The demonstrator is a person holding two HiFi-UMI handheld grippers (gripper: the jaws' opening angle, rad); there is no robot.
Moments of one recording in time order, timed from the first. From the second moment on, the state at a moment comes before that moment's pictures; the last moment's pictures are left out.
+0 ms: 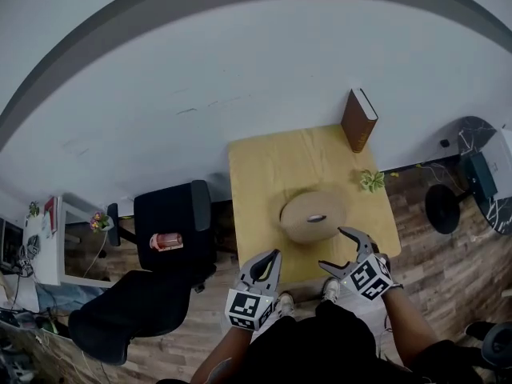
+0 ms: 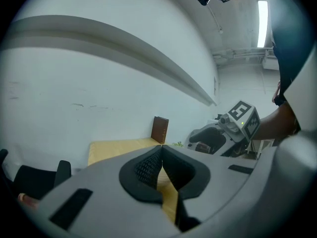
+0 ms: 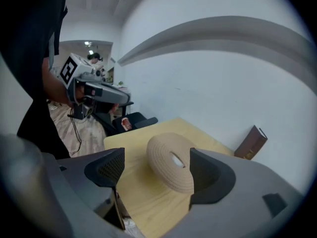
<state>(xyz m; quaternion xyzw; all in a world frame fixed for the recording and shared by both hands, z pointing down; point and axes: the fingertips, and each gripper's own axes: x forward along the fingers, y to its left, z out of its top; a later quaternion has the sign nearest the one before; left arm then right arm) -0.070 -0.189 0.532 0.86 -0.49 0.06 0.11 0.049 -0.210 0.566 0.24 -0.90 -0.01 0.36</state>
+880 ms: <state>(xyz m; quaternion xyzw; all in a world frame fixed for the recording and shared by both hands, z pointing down) -0.095 -0.165 0.595 0.78 -0.58 0.11 0.21 0.025 -0.253 0.703 -0.08 -0.81 -0.11 0.58</state>
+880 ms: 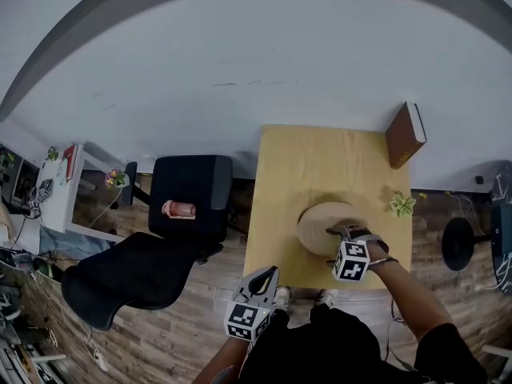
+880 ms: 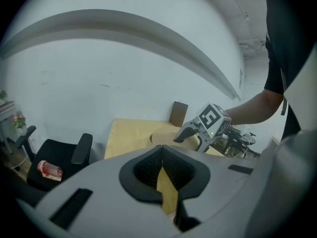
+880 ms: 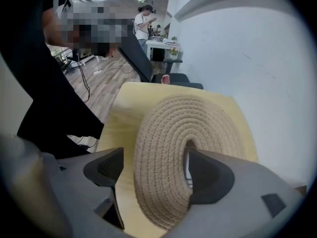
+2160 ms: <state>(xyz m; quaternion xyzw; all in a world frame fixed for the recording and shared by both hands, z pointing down) -0.045 -0.199 0.586 0.83 -0.52 0.09 0.20 0.121 -0.255 0.667 0.07 -0.81 -0.07 0.58</state>
